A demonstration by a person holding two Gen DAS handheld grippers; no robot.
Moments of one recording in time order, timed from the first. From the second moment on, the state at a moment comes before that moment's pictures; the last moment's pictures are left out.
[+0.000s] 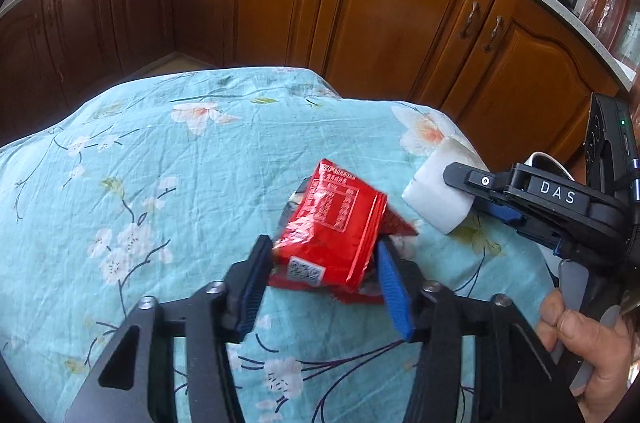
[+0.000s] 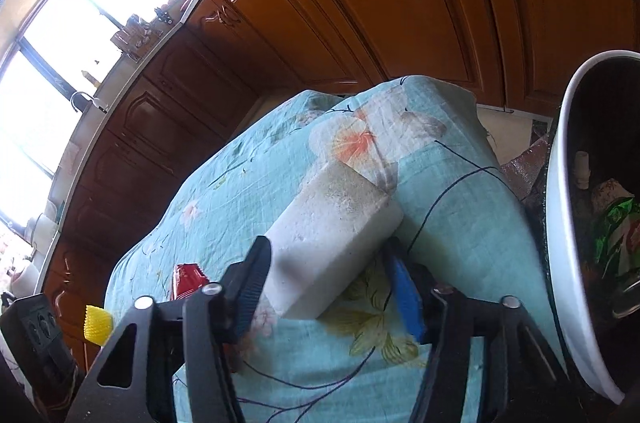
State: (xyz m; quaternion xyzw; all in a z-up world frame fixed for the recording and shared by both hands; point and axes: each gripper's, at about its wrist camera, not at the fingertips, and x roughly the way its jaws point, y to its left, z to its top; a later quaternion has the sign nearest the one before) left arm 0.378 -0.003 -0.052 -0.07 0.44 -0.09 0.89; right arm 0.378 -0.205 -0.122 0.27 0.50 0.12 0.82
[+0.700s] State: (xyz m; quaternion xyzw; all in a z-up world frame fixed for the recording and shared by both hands) left arm 0.301 -0.019 -0.017 -0.09 0.40 -0.13 0.90; right arm 0.288 -0.240 -0.065 0.24 0.43 0.15 0.86
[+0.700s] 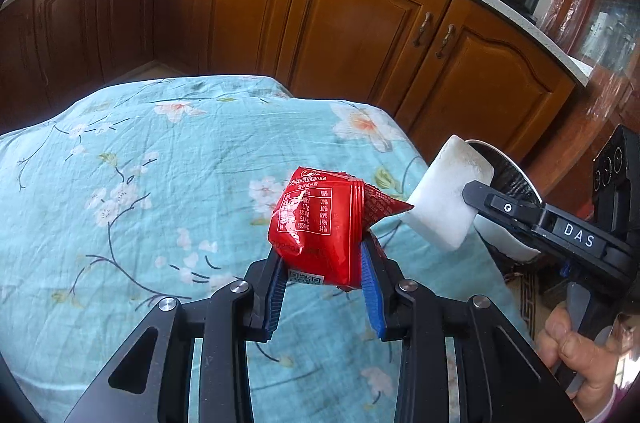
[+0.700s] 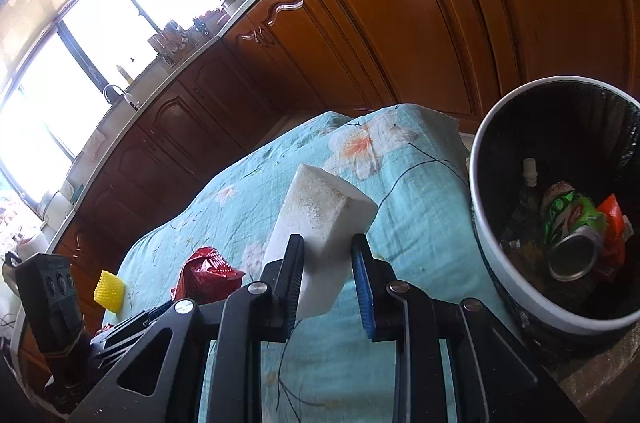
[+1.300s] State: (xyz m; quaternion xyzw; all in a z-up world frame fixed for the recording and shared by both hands) left arm 0.258 -0.109 0.008 -0.03 0.40 -0.21 0.89; right arm 0.206 -0.329 -0.042 0.26 0.40 0.09 0.88
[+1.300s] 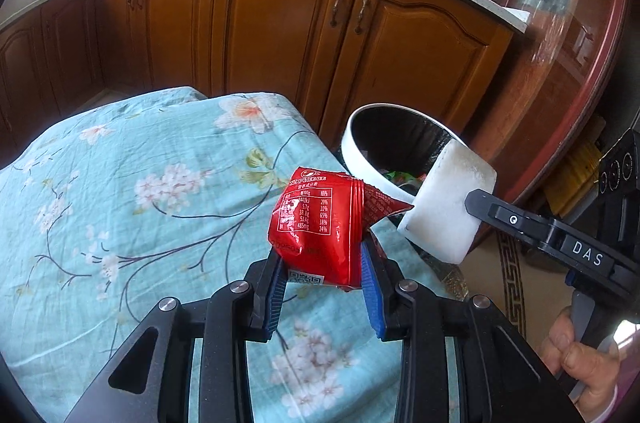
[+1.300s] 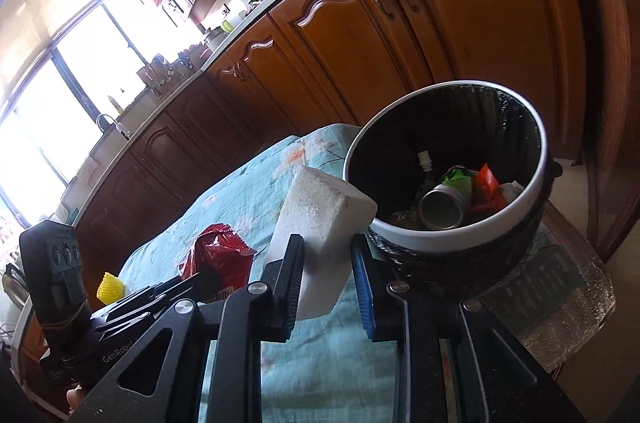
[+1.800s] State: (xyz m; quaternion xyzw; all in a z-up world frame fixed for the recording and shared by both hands) left arm 0.271 -0.160 0.012 0.00 0.39 -0.23 0.89; right arm 0.196 -0.375 -0.027 0.25 0.37 0.06 0.89
